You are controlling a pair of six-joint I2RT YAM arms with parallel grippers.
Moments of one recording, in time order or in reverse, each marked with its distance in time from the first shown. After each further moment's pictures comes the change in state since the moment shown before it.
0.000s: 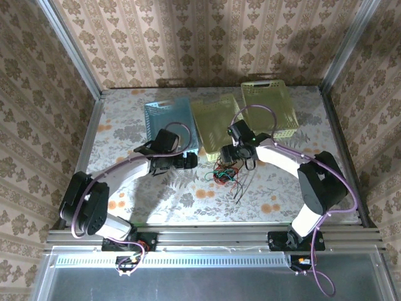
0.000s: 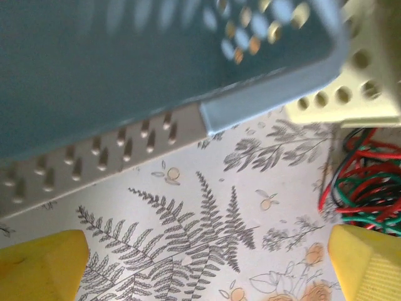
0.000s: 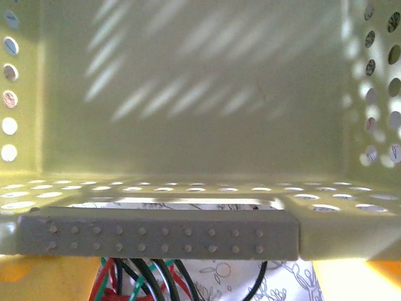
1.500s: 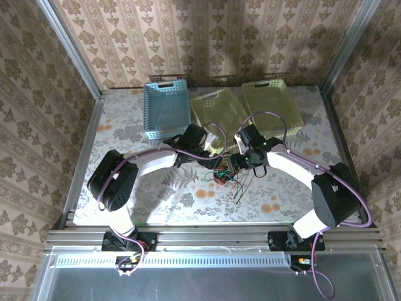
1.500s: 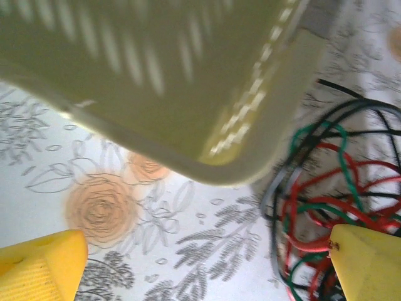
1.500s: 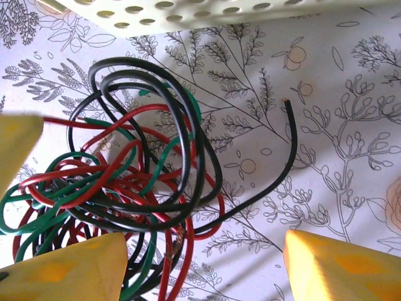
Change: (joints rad) left arm -0.172 0.290 0.230 0.203 -0.069 0.415; right arm -0.048 -0.163 -0.120 -0.123 -0.196 -0.029
